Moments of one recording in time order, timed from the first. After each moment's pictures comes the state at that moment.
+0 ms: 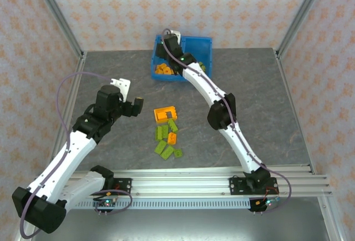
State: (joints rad) left arm -0.34 0.94 0.89 -0.55 -0.21 -0.02; right arm 0.62 2.63 2.77 -0.62 0.28 0.50
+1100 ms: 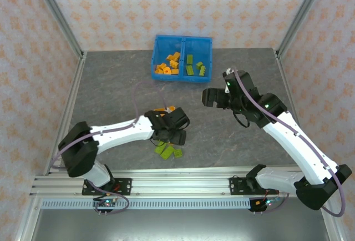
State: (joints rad) left arm -0.92 1.59 1.08 -0.80 -0.11 -0.78; right arm 0.62 1.13 1.31 -0.95 0.14 0.51
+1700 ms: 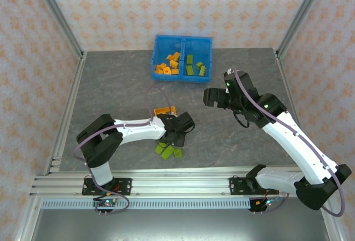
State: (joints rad) left arm -0.92 1.76 1.06 -0.68 -0.15 -0.79; right arm 0.62 1.13 1.31 -0.95 0.18 0.53
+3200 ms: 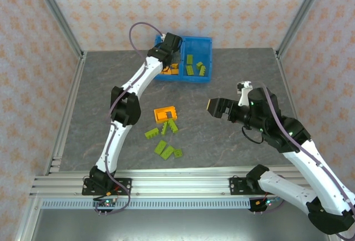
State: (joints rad) left arm -0.39 2.52 2.50 -0.75 -0.27 -0.42; right arm 0.62 0.83 1.14 -0.85 -0.10 0.70
